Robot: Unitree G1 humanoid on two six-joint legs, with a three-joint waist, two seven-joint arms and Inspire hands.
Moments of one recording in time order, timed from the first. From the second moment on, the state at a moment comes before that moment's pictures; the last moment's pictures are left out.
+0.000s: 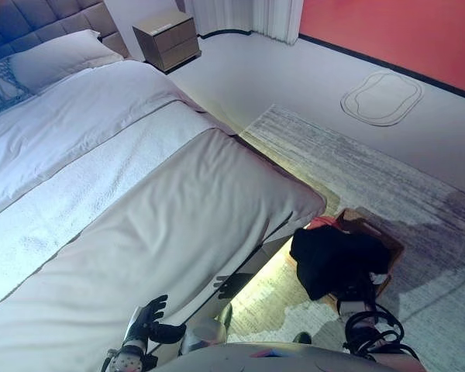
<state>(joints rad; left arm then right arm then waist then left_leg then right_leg) 0.14 0.27 -0.24 1.11 -0.08 -0.34 0.10 -0.15 -0.22 -0.12 1.14 1.30 -0.34 -0.17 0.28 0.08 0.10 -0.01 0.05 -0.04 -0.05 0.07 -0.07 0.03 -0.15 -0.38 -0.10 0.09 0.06</state>
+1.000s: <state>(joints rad) 0.13 0.27 -0.25 1.11 -0.08 -0.33 0.07 -0.28 -0.38 -0.23 1.15 1.12 -0.28 -0.29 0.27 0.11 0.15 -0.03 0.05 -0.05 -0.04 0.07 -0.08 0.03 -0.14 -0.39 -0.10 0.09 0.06</state>
